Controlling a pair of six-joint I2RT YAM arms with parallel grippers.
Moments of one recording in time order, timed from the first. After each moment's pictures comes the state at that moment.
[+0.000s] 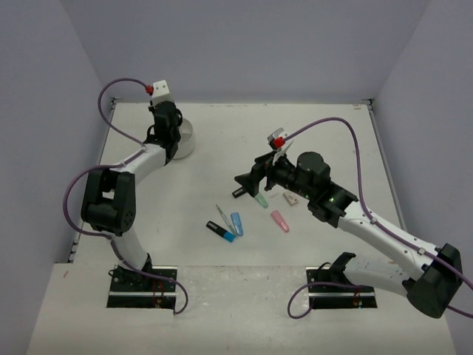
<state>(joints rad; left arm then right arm) -0.24 1.77 1.18 0.41 -0.54 -0.17 0.76 1.07 0.86 0.06 -0.18 0.21</state>
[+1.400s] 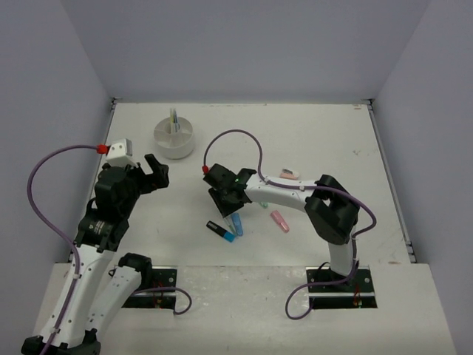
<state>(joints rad) -0.23 0.63 0.79 -0.51 -0.15 -0.37 1.01 1.95 1.42 -0.65 0.09 0.42</state>
